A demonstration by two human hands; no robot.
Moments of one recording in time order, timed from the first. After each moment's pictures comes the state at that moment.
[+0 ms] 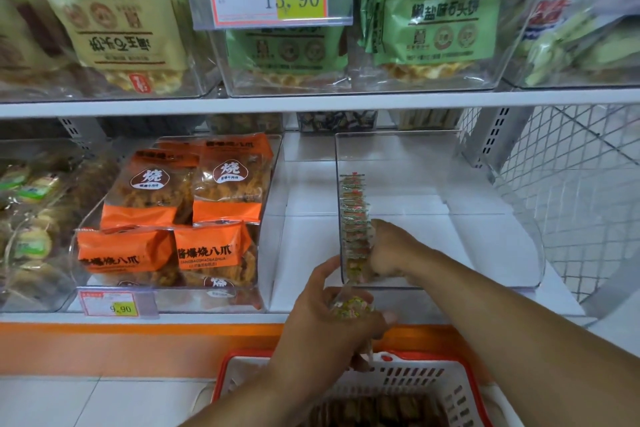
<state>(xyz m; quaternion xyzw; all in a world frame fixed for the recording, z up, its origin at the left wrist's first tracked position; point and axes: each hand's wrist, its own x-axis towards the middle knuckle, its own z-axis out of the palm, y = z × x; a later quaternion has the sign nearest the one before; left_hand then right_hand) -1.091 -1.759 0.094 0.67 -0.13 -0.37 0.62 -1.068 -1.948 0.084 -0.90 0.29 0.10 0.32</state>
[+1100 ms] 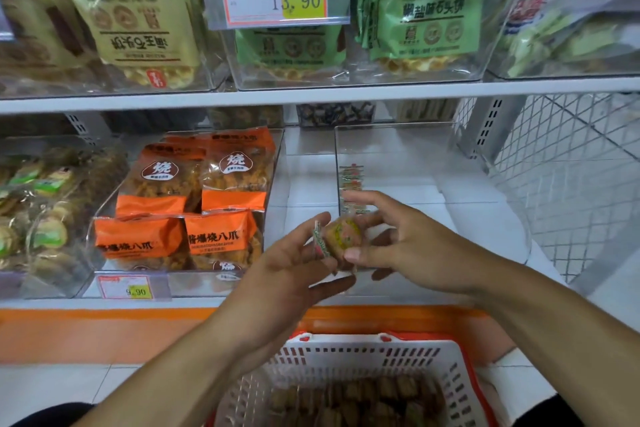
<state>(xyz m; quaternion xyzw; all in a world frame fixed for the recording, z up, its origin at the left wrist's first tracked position) -1.069 -1.723 0.140 0.51 -0.21 -0.42 0.72 -1.152 -1.906 0.169 -0.81 0.13 0.01 0.57</state>
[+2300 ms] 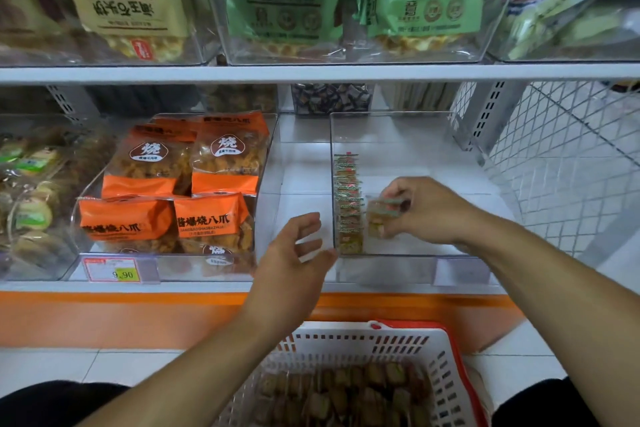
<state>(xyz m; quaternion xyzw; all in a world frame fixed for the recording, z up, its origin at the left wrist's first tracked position) -1.076 -1.744 0.108 0.77 -0.22 -0.19 0.57 -1.131 -1.966 0.145 -0.88 0.25 0.01 0.40</state>
